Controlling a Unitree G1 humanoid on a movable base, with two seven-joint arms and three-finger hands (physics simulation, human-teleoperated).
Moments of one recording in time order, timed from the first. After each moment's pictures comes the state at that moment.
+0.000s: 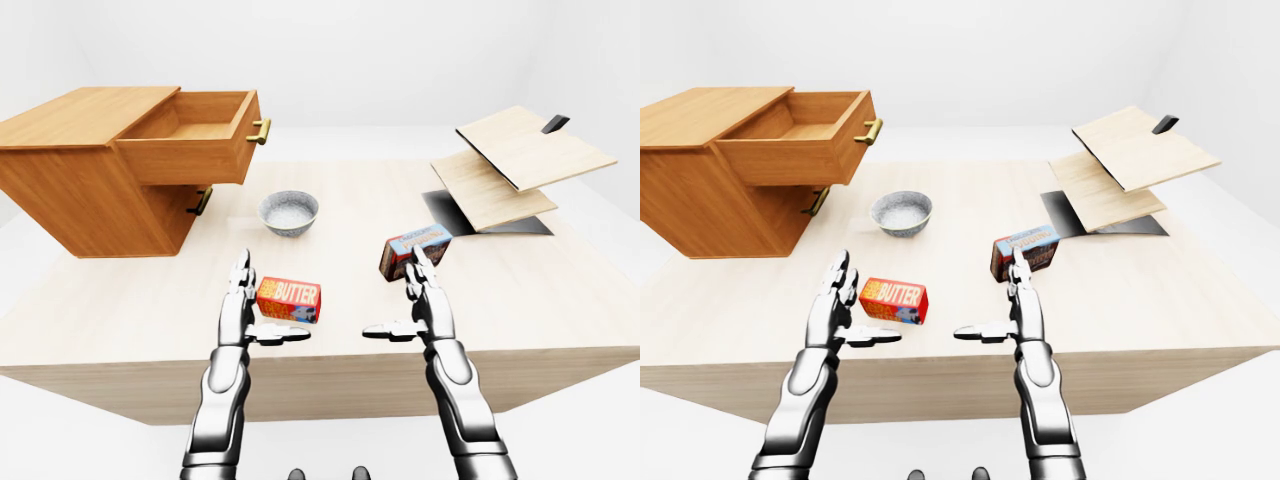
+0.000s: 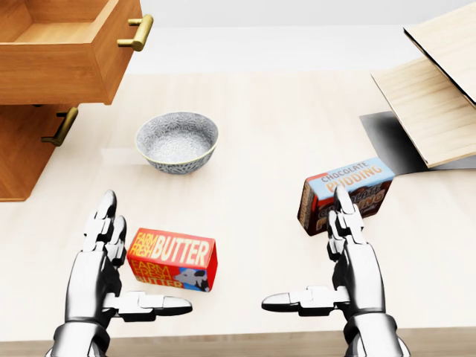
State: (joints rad) left arm 0.00 0.01 0.01 0.00 -0.01 0.00 -0.02; right arm 0.00 -0.01 -0.02 0.00 0.01 0.00 0.02
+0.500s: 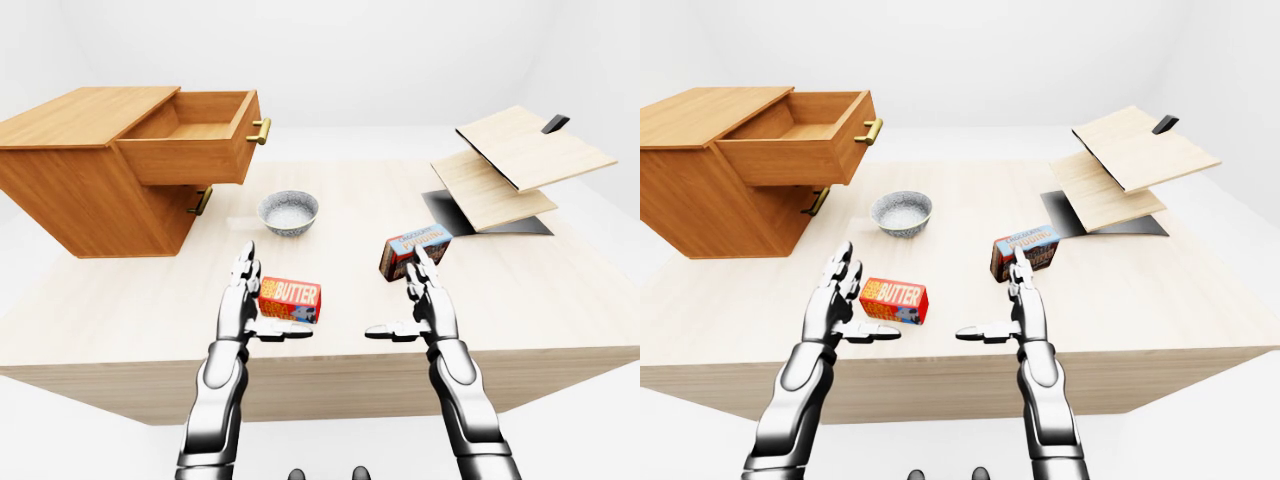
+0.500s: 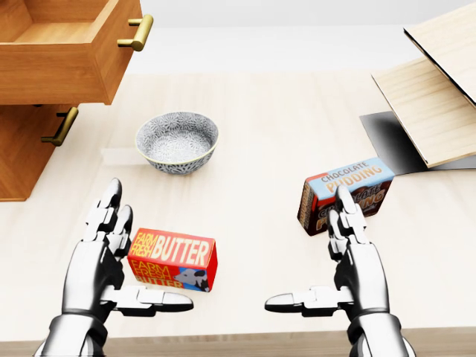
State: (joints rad) left arm 0.00 0.01 0.01 -0.09 -0.04 0.07 -0.08; right arm 0.00 -0.01 -0.03 -0.01 0.03 0.01 0.05
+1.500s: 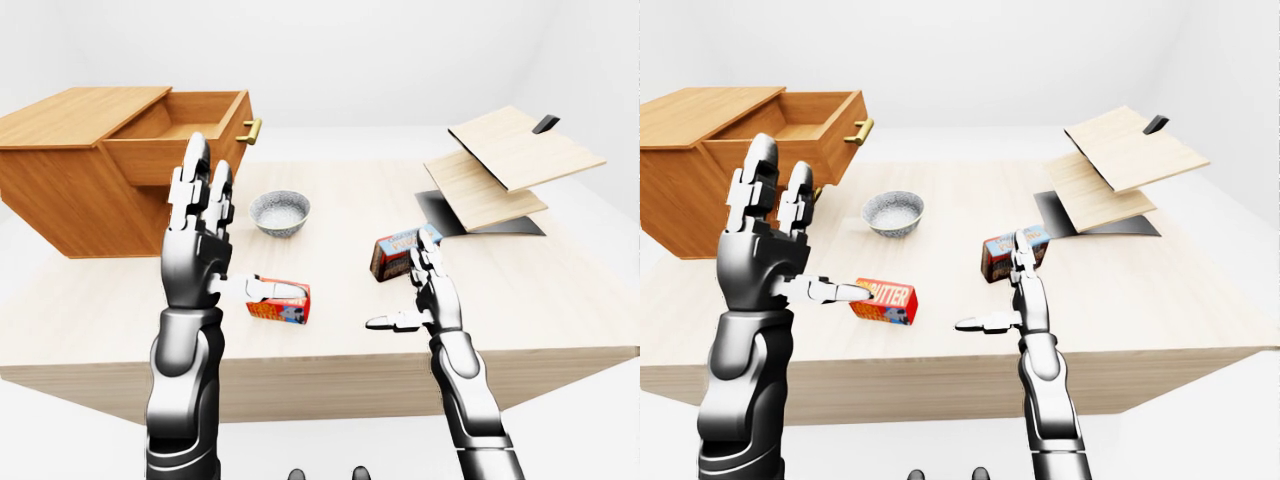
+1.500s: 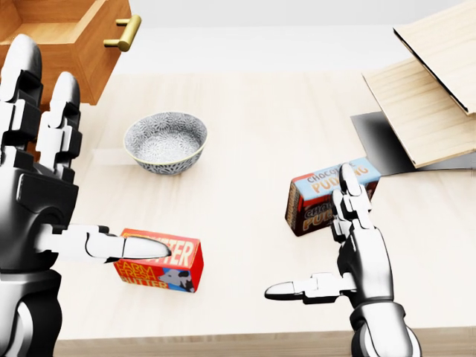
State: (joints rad) left arm -0.16 0.05 0.06 -0.53 -0.13 0.09 -0.09; right arm -0.03 -0.02 -0.04 -0.06 0.00 -0.03 0.05
